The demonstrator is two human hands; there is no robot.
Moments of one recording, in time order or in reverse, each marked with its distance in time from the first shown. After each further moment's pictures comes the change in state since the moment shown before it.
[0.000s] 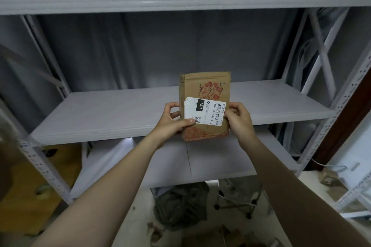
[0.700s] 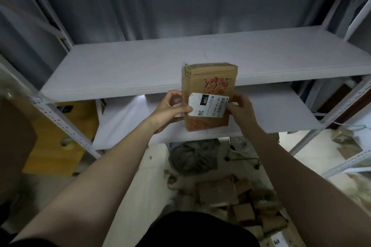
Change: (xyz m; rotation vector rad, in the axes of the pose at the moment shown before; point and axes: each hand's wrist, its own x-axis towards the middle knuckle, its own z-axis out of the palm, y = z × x) left_hand -0.029 -0.094 -0.073 -0.059 -0.043 -0.260; right_hand -0.028 0.124 0.057 -0.089 -0.108 0.096
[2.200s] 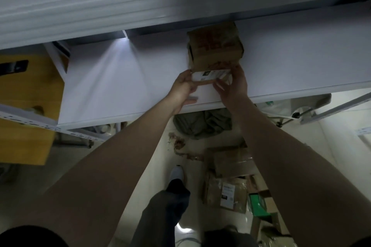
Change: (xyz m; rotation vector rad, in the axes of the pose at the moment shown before) left_hand 0.232 -0.237 -0.057 -0.031 0.084 -0.364; right_hand 0.158 0.258 0.172 0.672 0.209 0.547
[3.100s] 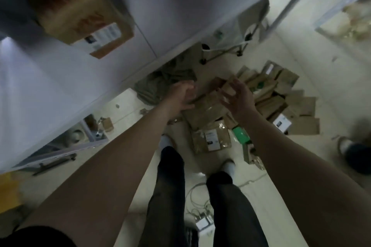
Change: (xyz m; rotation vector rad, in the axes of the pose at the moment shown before) left_hand -0.003 -0.141 0.189 0.205 -0.168 -0.453; right_hand -0.073 0.042 -0.296 0.181 0.490 0.233
